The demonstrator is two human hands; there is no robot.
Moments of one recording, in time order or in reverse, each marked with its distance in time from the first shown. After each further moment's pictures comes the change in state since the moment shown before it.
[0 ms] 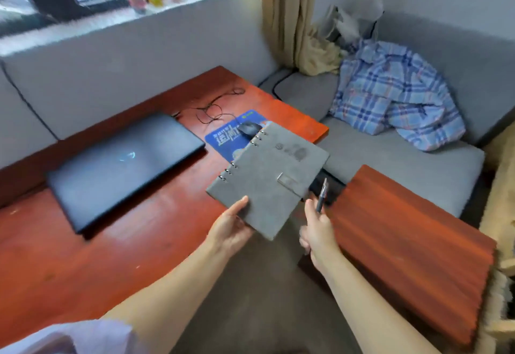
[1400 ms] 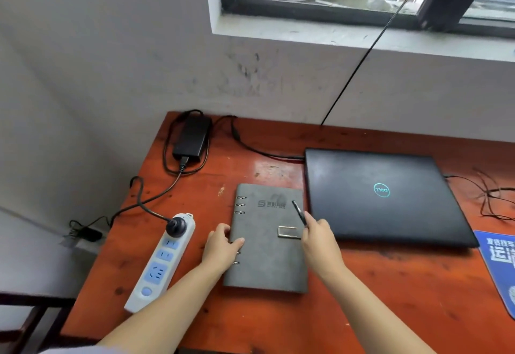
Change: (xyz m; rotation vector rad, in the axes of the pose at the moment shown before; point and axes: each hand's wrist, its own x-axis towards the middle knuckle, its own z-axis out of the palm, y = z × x) left_hand -0.205 0.234 -0.339 0.939 1.208 0.289; right_hand -0.115 0.128 0.425 -1.465 -0.856 -0.684
